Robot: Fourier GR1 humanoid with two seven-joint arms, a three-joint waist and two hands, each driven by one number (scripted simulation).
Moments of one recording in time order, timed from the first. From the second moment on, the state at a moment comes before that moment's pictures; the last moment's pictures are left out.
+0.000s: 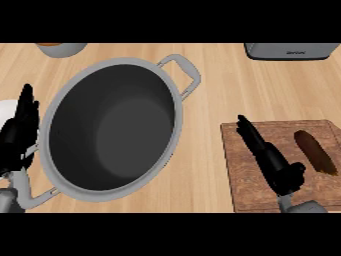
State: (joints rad) left arm -0.11 0.34 0.01 -1.55 0.10 0.23 0.11; right arm -0.06 -0.30 0.34 -1.44 -0.21 -0.02 -0.11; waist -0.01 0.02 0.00
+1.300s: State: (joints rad) left arm 0.04 0.41 0.01 -1.53 0.02 0.15 0.12; right arm 0.34 -0.94 0.01 -1.90 0.55 -0.36 0.10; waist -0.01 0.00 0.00
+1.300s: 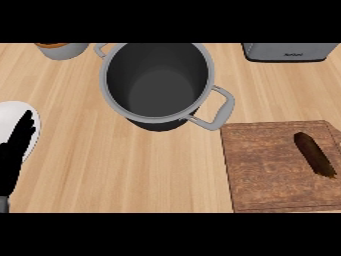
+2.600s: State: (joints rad) left arm 0.03 0.37 0.04 -1.52 -0.02 0.11 0.11; right arm -0.25 -0.70 0.39 -1.71 0.69 0.53 0.86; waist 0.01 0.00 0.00
